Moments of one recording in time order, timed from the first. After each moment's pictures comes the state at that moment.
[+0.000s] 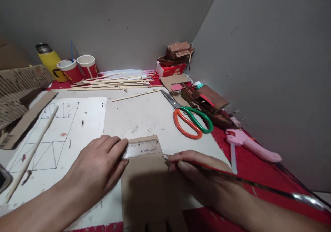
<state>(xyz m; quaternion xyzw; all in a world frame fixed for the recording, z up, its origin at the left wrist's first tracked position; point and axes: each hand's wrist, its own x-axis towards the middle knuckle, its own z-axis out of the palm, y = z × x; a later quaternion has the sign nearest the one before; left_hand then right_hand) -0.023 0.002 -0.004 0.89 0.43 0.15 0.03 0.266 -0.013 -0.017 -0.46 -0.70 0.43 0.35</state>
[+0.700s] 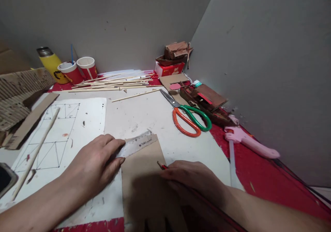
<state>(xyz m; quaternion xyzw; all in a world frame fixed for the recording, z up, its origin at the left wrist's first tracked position) -0.031 0.007 0.001 0.86 0.47 0.14 0.14 0.269 -0.016 -0.042 -0.27 -0.85 0.32 0.31</state>
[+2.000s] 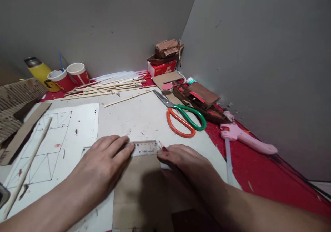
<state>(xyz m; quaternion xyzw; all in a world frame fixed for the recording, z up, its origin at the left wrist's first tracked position) -0.007 0.018 0.002 0.93 0.35 0.11 -0.01 0.266 -0.005 -0.036 -0.38 -0.85 0.15 0.34</state>
